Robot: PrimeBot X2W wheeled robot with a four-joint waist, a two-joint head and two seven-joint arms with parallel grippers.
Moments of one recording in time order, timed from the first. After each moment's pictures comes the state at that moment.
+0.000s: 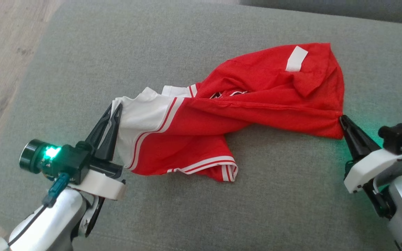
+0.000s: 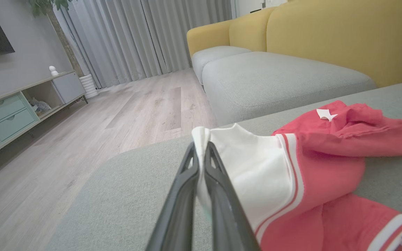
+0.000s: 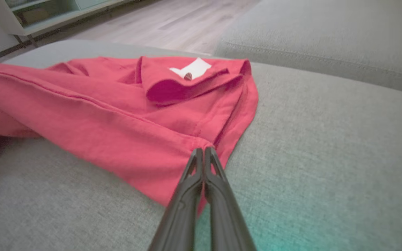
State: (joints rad) left arm -0.45 0.58 -0.83 0.09 -0.58 0.28 -0.23; right arm -0.32 -0.42 0.36 0.51 0.41 0.13 -0.10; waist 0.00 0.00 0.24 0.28
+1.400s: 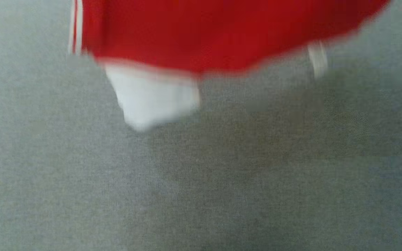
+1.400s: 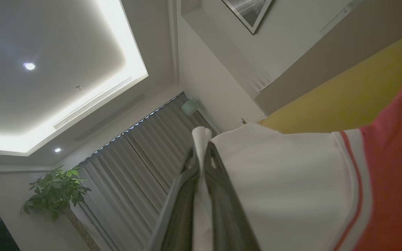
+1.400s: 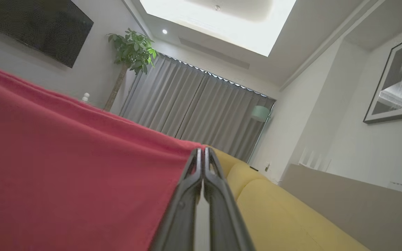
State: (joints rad) left arm -1.48 0.58 -0.76 0.52 -0.37 -0.10 -0.21; right arm -1.11 -0.55 0.27 0.41 0.17 0.13 -0.16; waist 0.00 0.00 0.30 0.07
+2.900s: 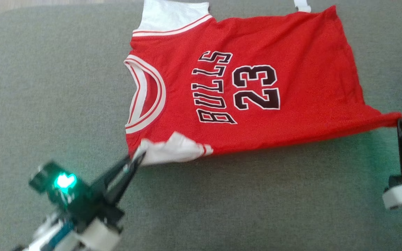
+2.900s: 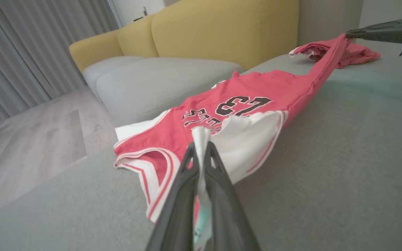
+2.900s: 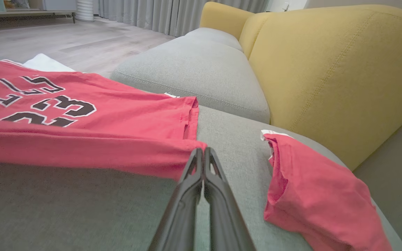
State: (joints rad) left arm -0.23 0.66 -0.77 -0.06 -0.32 0.08 -0.26; right arm 0.00 -0.29 -0.11 0.14 0.01 0.13 -0.21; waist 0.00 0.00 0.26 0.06
